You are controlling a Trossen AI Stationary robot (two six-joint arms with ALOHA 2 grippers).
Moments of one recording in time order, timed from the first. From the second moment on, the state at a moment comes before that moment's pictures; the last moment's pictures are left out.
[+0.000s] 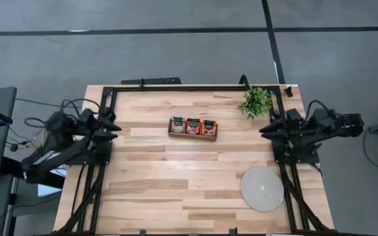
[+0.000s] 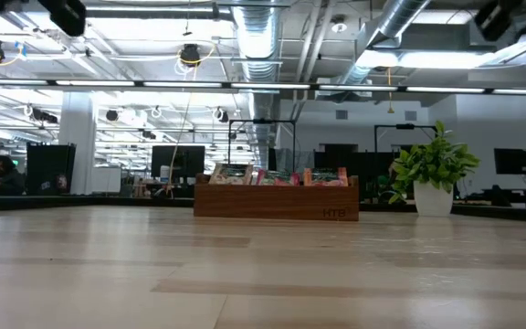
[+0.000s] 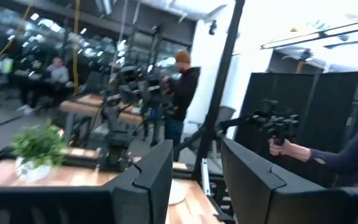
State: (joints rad) left arm 0.54 0.03 0.38 0.04 0.71 -0.49; right arm 0.26 0.19 0.55 -0.31 0.10 0.40
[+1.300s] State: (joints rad) left arm 0.54 0.03 0.01 0.08 0.39 -0.46; right arm 0.25 0.00 0.16 -0.07 0.05 0.23
